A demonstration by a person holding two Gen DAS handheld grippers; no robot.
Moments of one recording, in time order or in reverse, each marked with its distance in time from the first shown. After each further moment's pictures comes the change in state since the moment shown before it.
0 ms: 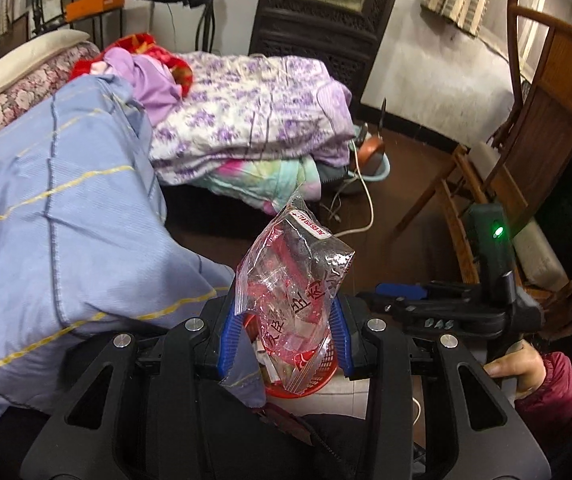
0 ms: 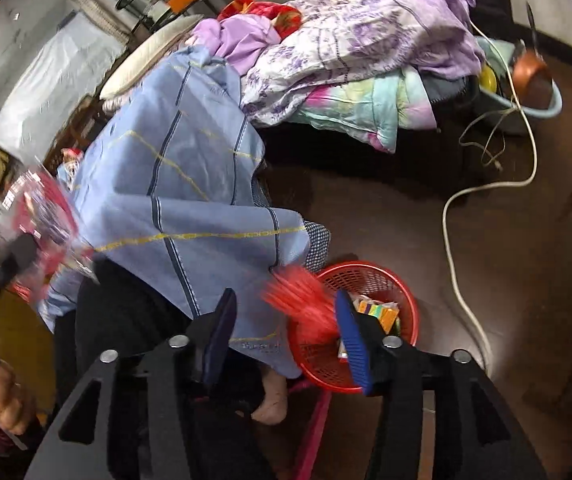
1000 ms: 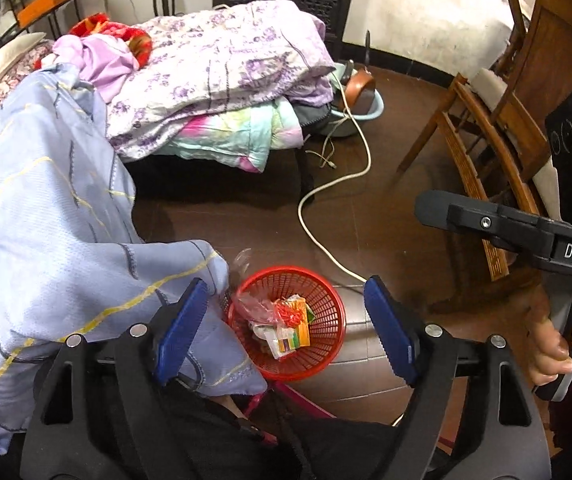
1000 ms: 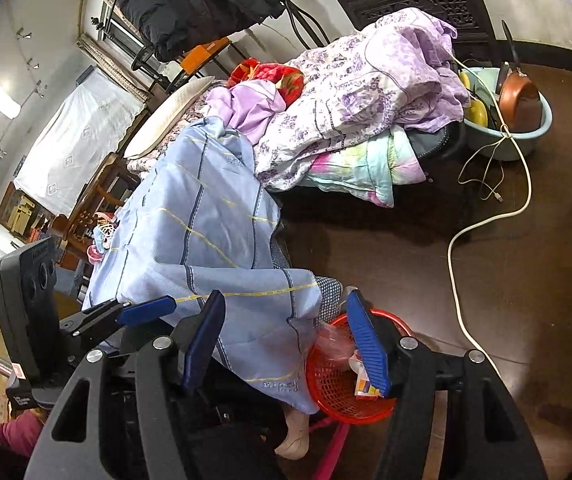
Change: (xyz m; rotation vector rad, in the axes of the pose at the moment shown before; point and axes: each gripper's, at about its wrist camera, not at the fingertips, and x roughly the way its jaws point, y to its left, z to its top) left arm 0.066 -0.040 -0.004 0.128 0.174 0.030; right arm -0.061 -0.020 0.010 0.037 -0.199 0.094
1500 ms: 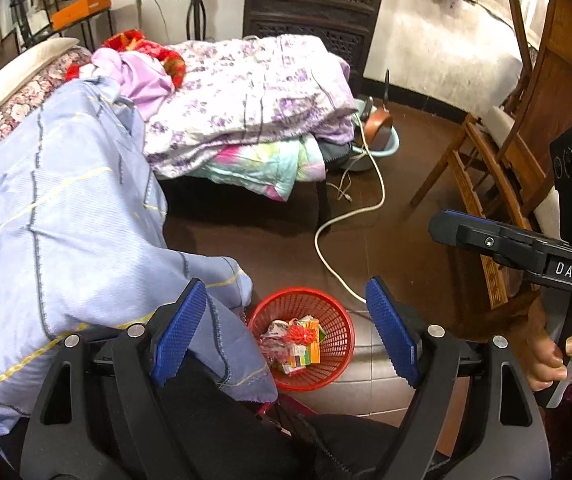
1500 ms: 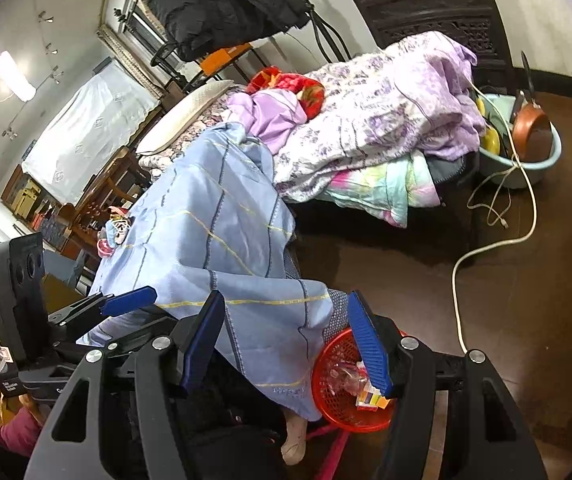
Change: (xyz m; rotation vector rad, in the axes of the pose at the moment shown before) left arm -0.048 0.020 -0.003 -0.065 -0.113 0.046; right arm -0.016 0.033 0.005 -0.083 -0.037 0.007
